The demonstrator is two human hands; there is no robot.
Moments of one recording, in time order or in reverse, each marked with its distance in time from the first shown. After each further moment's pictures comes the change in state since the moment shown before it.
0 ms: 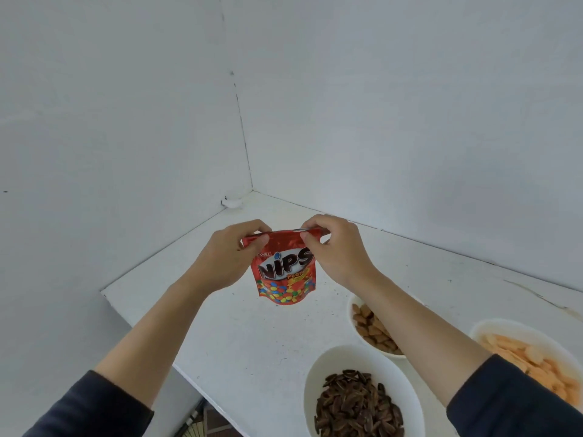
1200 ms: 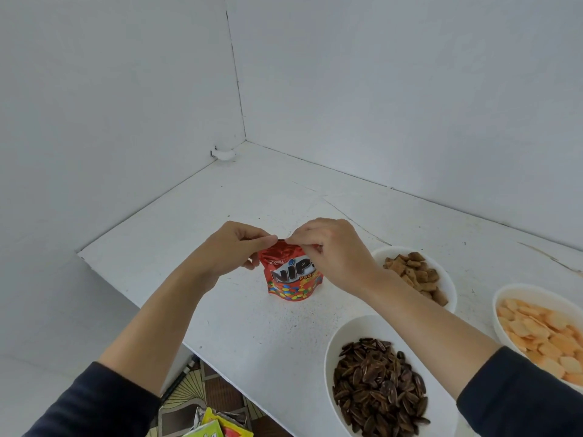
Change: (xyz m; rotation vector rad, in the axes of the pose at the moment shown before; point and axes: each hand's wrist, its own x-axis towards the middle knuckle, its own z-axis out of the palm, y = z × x) left_hand 0.003 -0.080 0.036 -0.450 -0.346 -0.324; right_hand -0.021 0.046 0.058 -0.263 -0.225 -0.307
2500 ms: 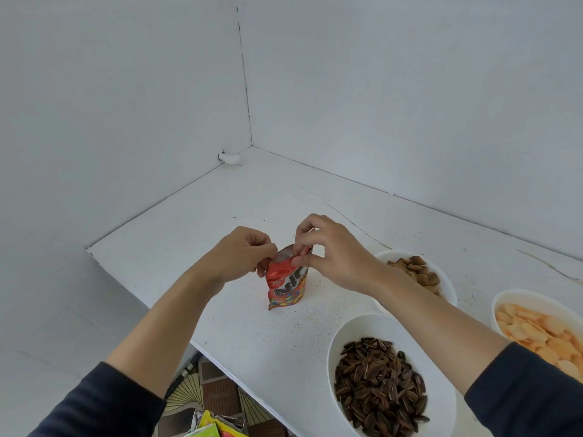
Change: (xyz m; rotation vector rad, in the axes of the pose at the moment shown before) left_hand -0.017 0.002 0.007 0.106 0.013 0.008; right_hand 0.000 -0.012 -0.006 0.136 -0.212 0.124
